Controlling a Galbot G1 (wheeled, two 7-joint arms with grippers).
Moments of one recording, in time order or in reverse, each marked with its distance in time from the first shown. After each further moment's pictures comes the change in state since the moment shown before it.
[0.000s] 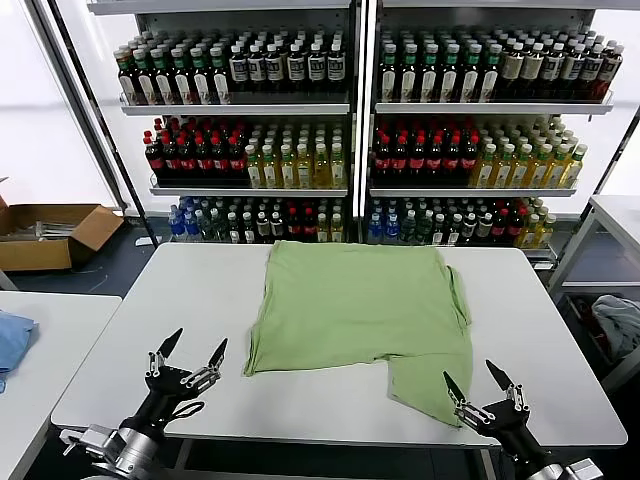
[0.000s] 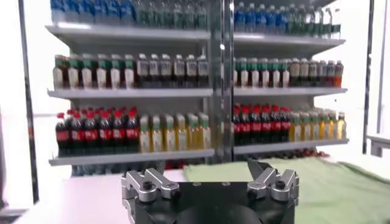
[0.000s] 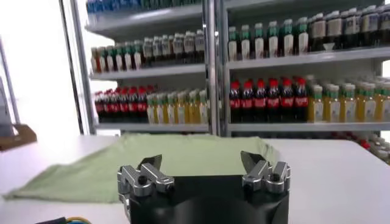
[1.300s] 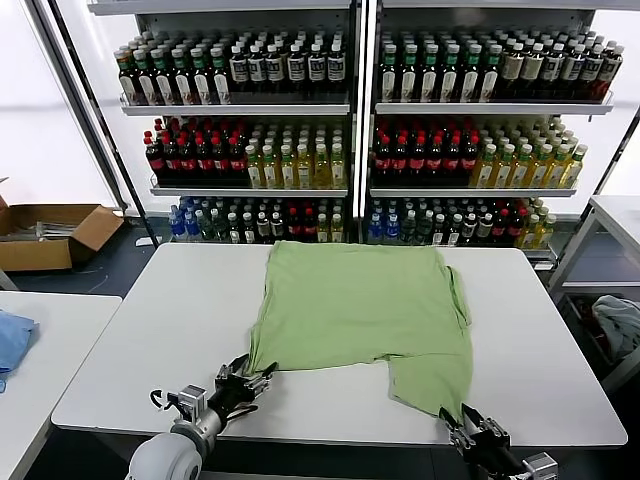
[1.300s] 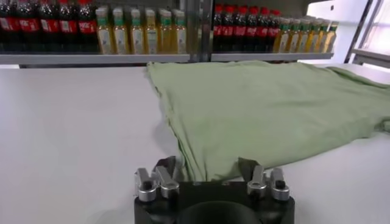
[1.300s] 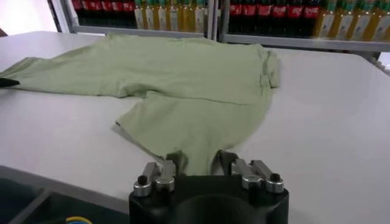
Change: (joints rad) left arm -0.257 0.085 0.305 0.269 -0.045 0.249 -0.148; right arm 0.008 0.010 -0.072 -0.040 -0.042 -0.178 0.040
